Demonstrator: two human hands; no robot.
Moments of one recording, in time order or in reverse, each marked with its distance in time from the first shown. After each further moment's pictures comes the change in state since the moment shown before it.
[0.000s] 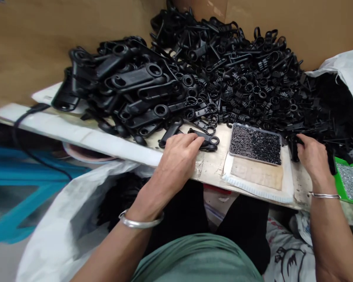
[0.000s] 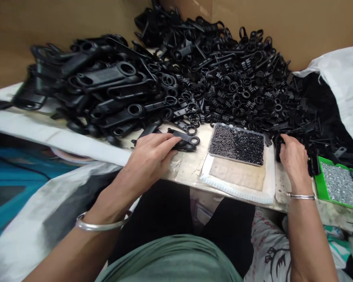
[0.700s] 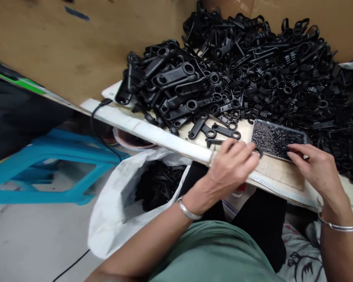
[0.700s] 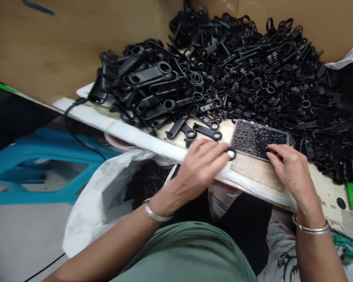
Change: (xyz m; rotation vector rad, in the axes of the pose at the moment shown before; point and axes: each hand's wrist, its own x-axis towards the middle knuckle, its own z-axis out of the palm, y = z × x) left_hand 0.002 0.060 -0.009 0.021 0.172 0.329; right_hand -0.042 -0.070 -0.014 0.413 -0.047 -0.329
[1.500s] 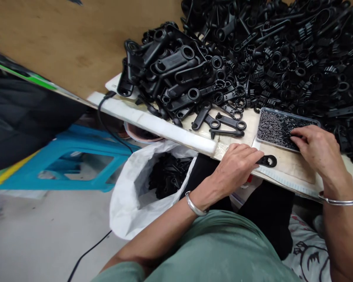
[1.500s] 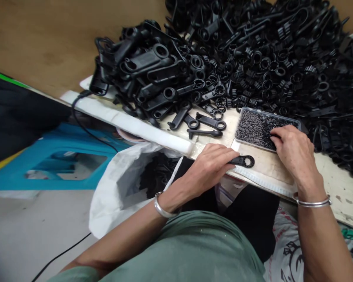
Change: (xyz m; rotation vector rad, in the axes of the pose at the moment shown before) left_hand -0.020 0.012 0.016 -0.359 -0.337 -0.201; right_hand 0.022 -0.006 0.014 -0.193 -0.103 0.107
